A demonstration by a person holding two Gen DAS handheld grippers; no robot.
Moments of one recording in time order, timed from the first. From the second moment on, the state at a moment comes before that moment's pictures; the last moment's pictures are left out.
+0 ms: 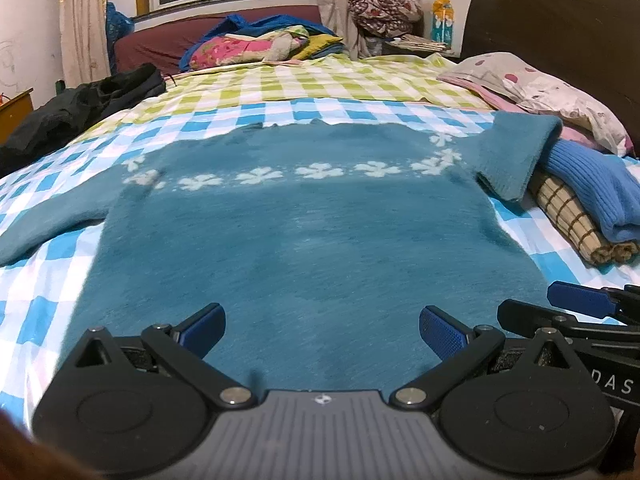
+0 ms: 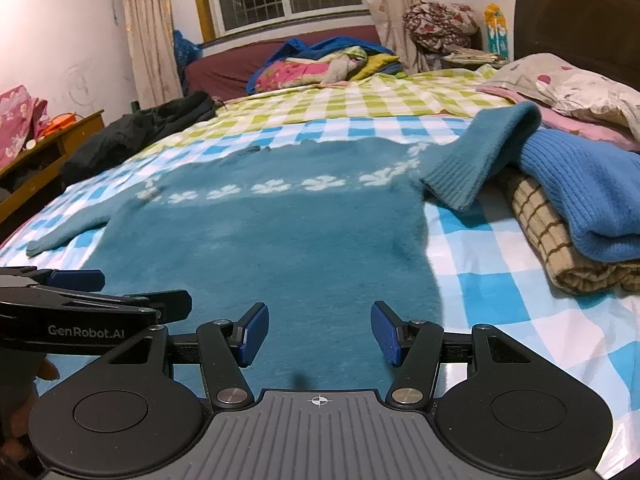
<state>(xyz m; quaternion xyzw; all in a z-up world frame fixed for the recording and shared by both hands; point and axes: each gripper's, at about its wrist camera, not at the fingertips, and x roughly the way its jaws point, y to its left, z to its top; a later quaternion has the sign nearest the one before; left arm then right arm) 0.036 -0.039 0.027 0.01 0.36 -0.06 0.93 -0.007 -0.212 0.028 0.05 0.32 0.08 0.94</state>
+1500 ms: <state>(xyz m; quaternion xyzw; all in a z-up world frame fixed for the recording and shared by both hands) 0.109 -0.106 0.021 0.01 0.35 -0.11 0.93 0.053 -0.262 0.031 -0.23 0.27 0.03 0.93</state>
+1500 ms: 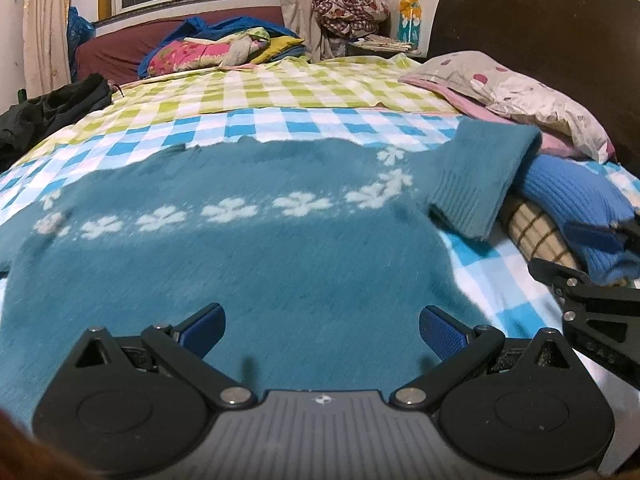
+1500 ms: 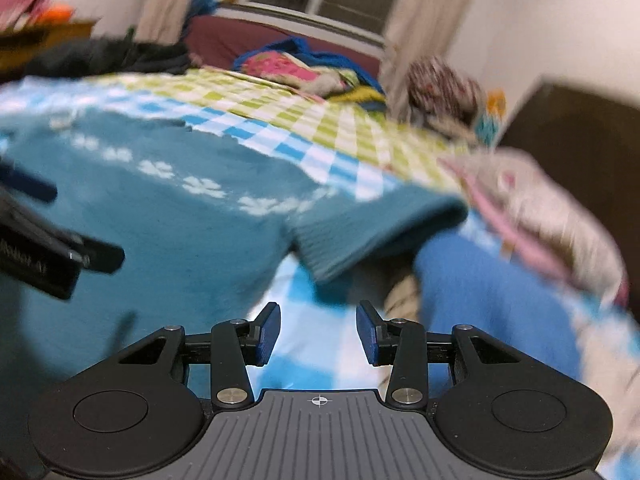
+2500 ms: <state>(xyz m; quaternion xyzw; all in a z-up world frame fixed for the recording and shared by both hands) 0.171 -0.107 0.010 0.07 0.29 -0.02 0.96 0.130 -0.254 -0.029 -0.62 0.23 0.13 0.74</state>
